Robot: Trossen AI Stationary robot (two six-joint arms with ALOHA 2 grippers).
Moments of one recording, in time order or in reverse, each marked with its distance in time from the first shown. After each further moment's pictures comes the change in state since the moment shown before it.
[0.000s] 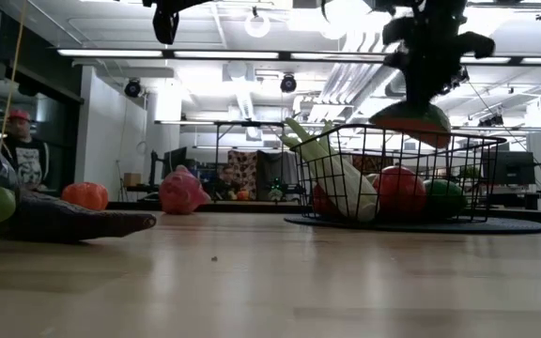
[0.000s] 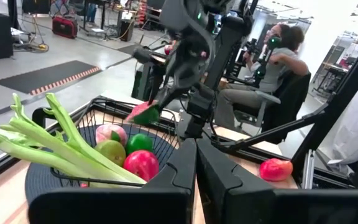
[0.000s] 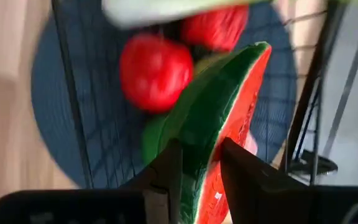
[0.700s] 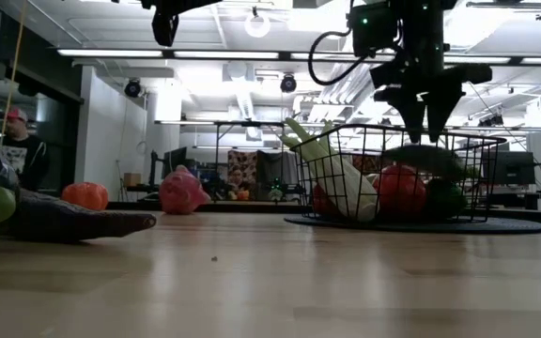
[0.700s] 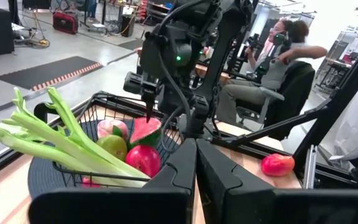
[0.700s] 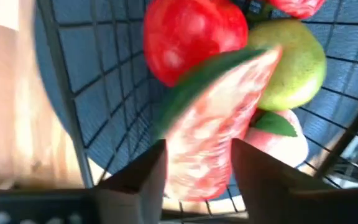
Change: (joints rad) left arm 0.001 0.000 0.000 -0.021 0.000 -0.001; right arm 0.024 0.217 0.000 -0.074 0.011 -0.022
